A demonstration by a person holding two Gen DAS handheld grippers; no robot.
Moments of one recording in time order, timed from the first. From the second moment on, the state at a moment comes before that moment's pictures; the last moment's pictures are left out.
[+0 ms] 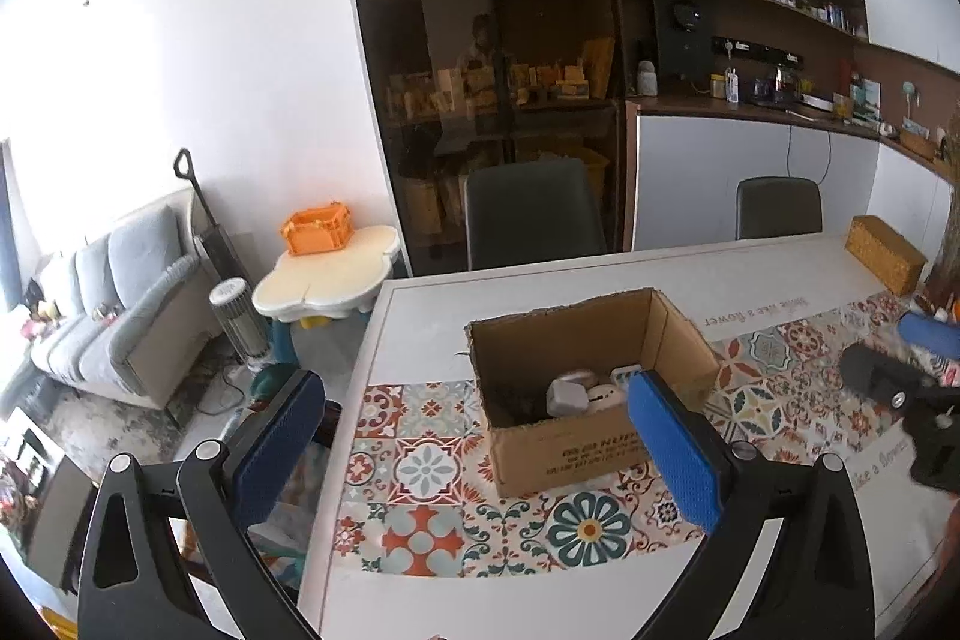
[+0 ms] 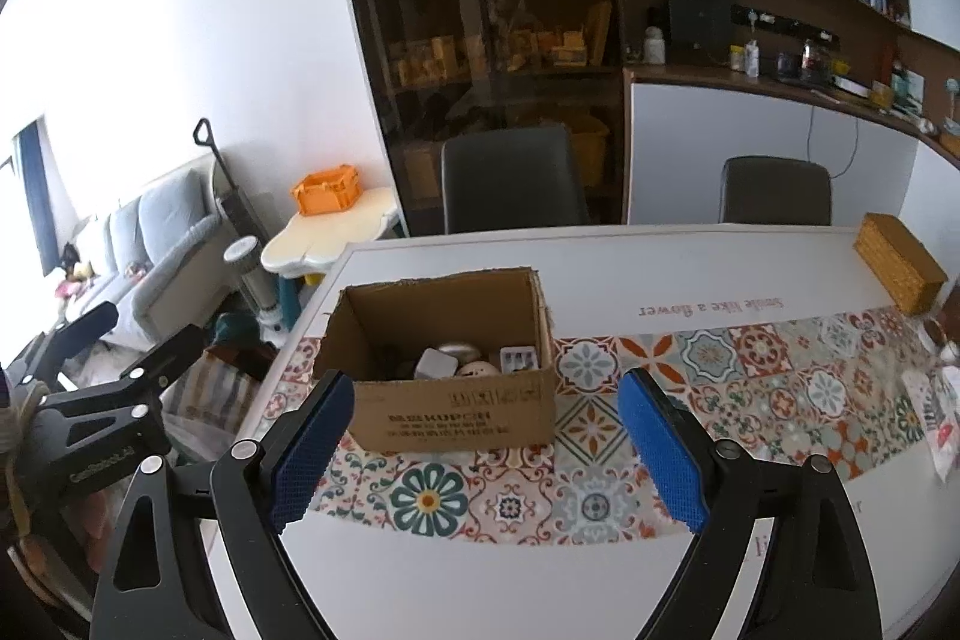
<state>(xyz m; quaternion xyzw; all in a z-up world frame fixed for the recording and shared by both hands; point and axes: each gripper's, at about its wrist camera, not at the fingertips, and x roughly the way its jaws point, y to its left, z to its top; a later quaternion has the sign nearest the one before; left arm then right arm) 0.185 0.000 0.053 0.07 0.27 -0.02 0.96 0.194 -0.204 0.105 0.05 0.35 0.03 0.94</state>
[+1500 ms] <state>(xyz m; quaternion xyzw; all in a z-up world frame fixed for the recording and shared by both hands) 0.126 0.002 0.071 0.07 0.23 -0.01 0.97 0.128 -0.198 0.130 0.03 0.28 0.01 0.96</state>
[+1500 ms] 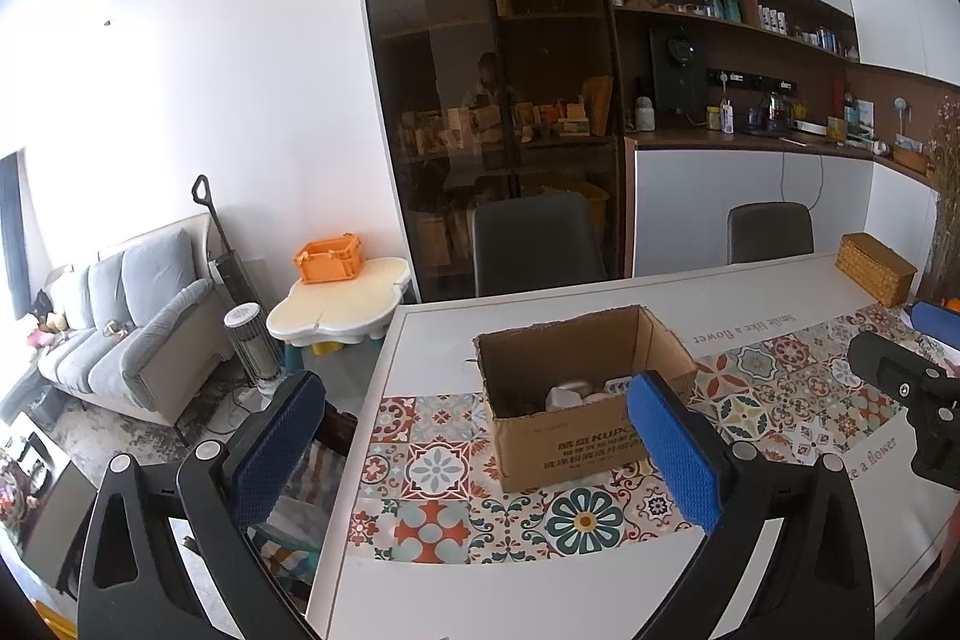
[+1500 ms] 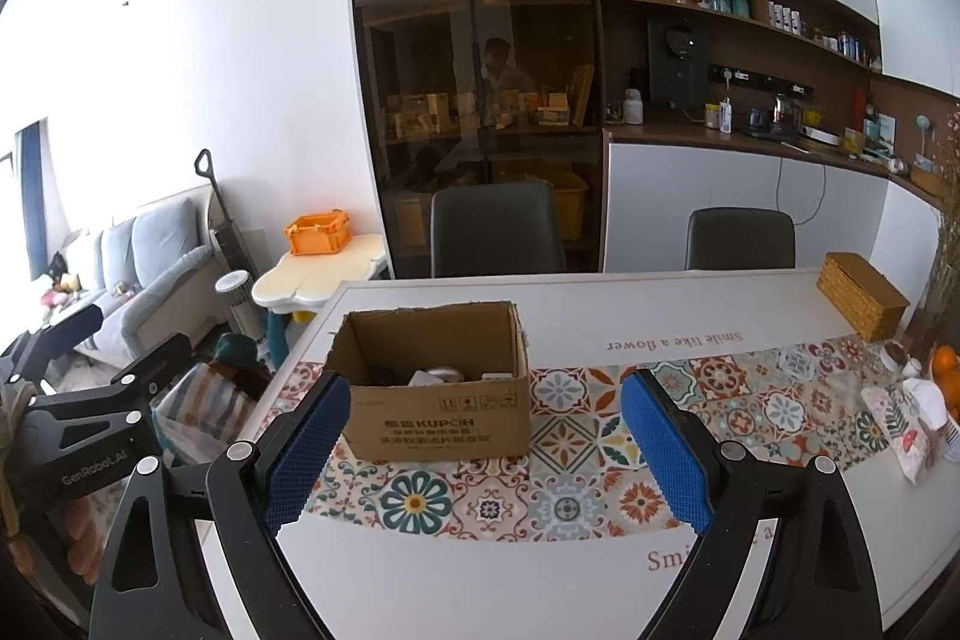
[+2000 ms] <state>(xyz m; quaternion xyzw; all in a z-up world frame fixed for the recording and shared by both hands) 0.130 0.005 0.072 0.07 0.23 -0.01 0.97 0.129 -0.195 0.132 0.02 0.28 0.01 0.96</state>
